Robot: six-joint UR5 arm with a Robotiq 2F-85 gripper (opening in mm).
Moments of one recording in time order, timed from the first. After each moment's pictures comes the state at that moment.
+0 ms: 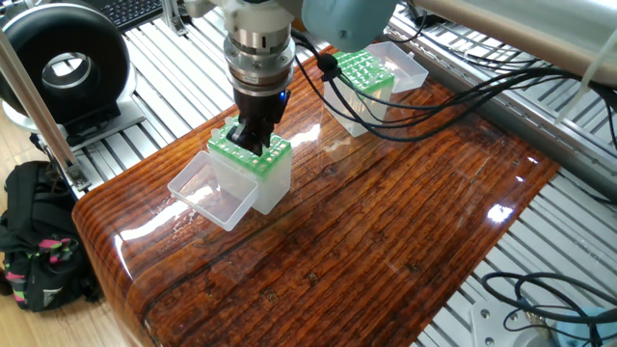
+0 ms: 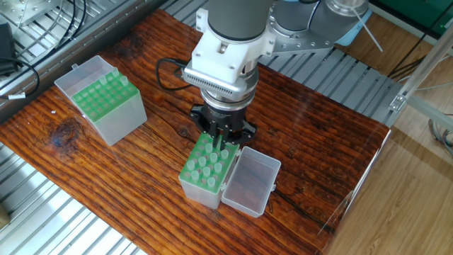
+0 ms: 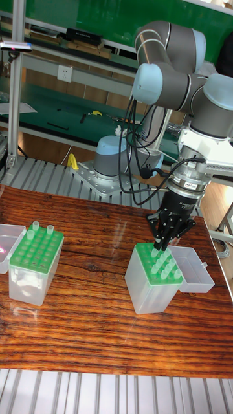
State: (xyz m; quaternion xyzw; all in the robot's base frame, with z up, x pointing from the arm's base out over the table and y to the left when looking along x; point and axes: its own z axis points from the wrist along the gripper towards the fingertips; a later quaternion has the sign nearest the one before) arm 0.536 0.141 0.147 -0.13 0.99 -0.01 0.05
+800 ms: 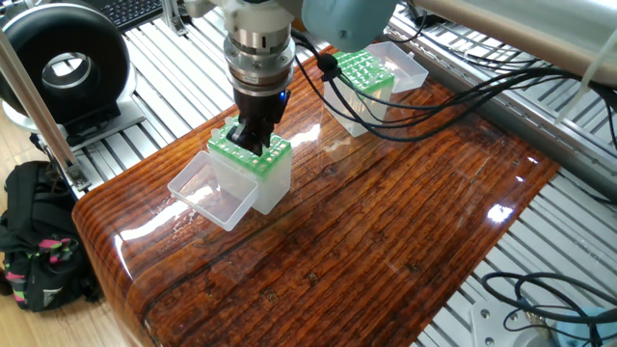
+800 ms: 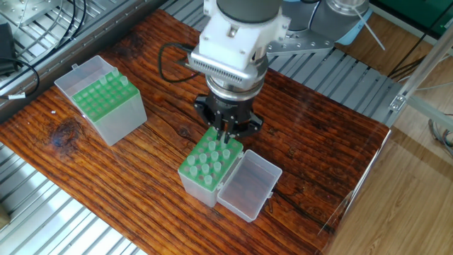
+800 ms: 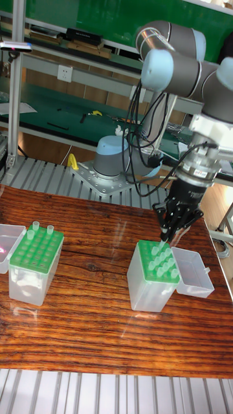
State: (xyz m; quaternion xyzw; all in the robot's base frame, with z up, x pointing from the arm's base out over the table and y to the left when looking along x) arm 0.532 0.144 0.186 -0.14 0.99 -0.01 0.05
